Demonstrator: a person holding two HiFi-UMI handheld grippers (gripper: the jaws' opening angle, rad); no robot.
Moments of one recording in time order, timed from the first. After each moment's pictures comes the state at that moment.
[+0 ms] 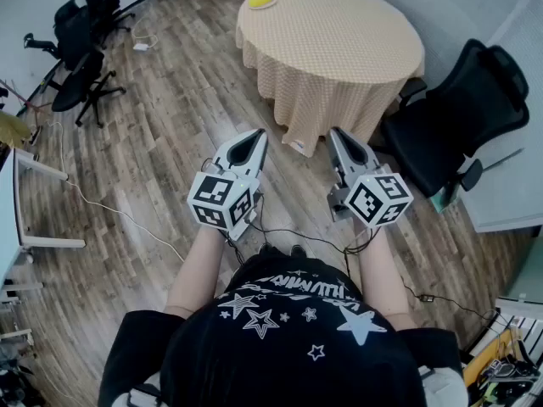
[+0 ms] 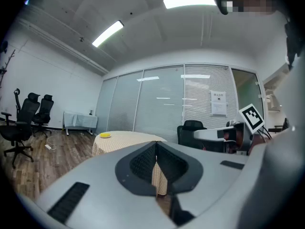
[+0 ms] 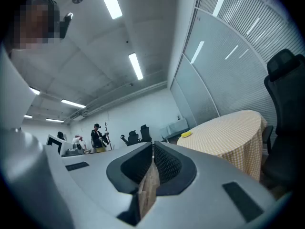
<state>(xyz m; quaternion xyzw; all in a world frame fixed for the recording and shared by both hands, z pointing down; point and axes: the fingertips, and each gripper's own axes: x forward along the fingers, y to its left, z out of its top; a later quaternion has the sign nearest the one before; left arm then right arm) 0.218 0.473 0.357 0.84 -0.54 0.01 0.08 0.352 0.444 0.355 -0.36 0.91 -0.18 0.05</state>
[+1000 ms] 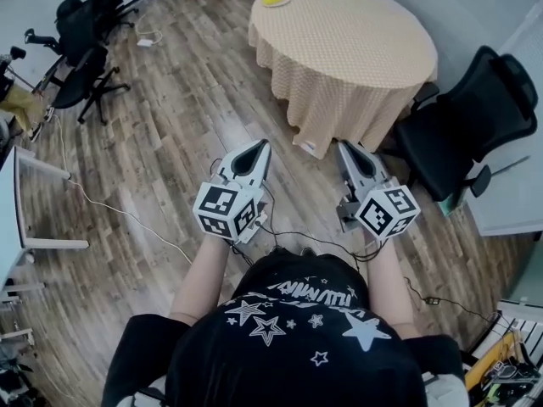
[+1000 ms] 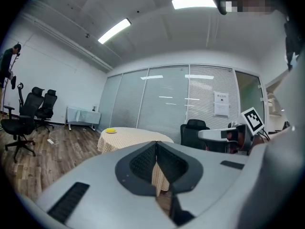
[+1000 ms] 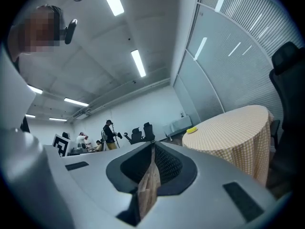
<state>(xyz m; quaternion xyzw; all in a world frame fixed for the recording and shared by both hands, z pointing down) 0.152 0.470 0.387 0.83 -0.55 0.00 0.10 0.299 0.444 0.381 -0.34 0.92 -0.18 0.05</state>
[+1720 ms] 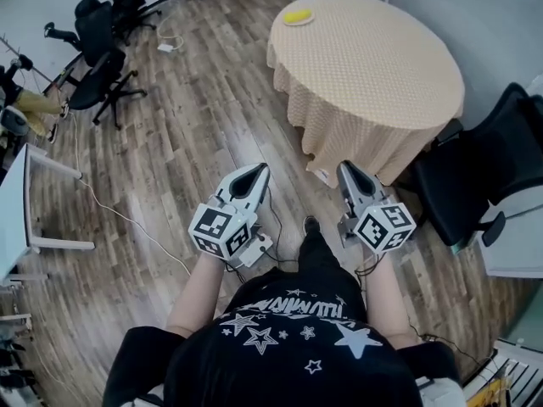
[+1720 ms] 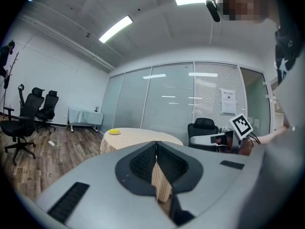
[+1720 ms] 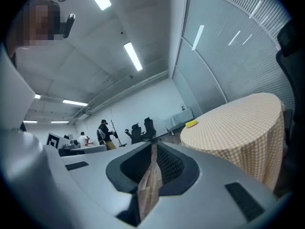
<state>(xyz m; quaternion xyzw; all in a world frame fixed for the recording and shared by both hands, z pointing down) 0.127 0.381 0.410 0.82 -0.56 0.01 0.10 0.280 0.322 0.434 -0.32 0.92 -0.22 0.03</state>
